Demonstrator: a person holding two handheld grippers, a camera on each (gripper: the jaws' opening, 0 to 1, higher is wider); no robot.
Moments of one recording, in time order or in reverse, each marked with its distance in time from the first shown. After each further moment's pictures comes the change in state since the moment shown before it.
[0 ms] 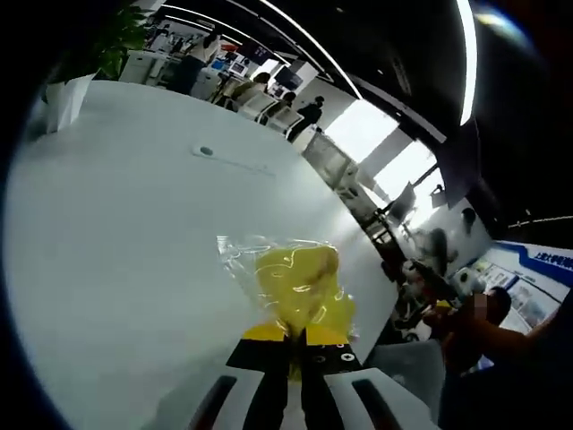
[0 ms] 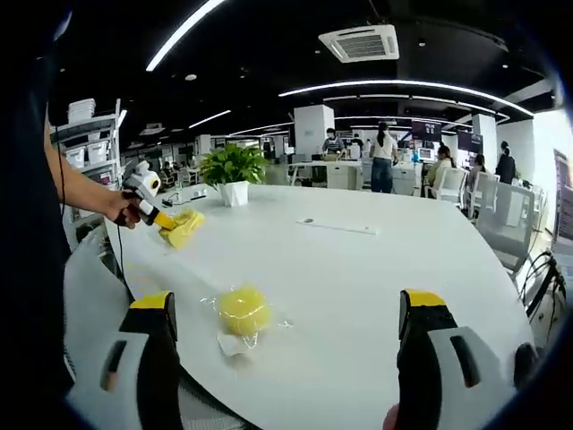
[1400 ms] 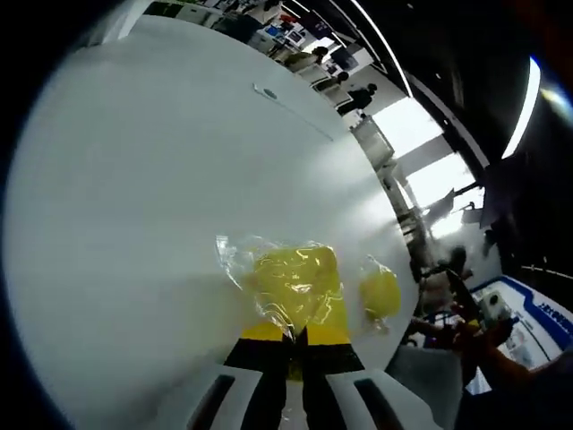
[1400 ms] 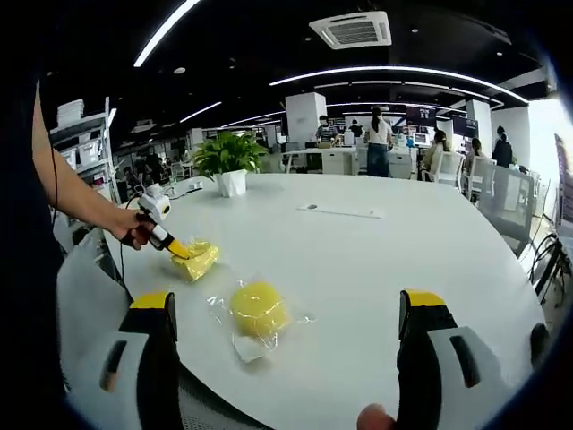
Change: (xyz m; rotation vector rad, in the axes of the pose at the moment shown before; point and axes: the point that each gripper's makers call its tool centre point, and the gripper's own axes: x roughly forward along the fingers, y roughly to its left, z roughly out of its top) left arm 0.043 0.071 -0.042 -0.200 0.139 0.079; right arm 0.030 0.031 -0.011 0.056 0.057 -0.002
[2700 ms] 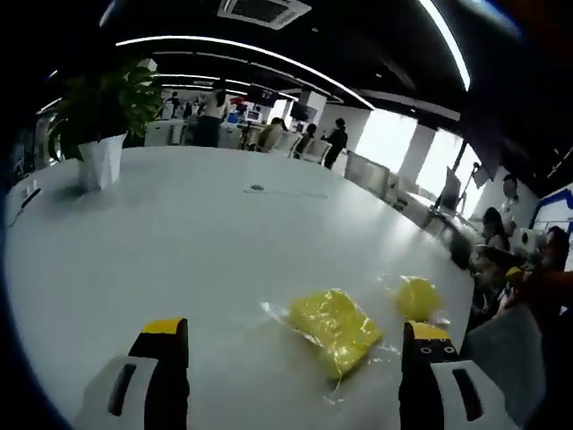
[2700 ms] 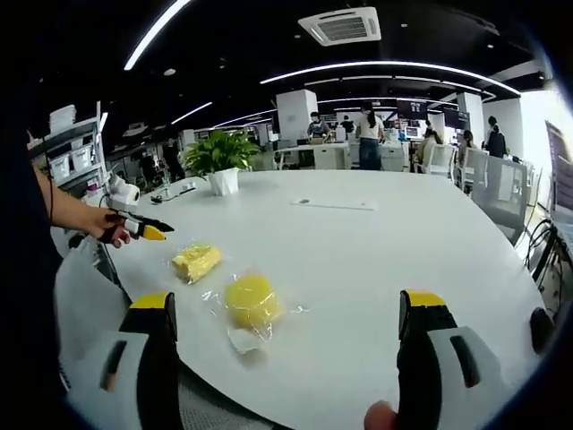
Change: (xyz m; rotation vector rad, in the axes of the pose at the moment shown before) left arm -0.081 -0.018 0.021 0.544 -0.393 0.271; right arm -0.010 -0.010 -0.005 0.035 -0.003 -0.035
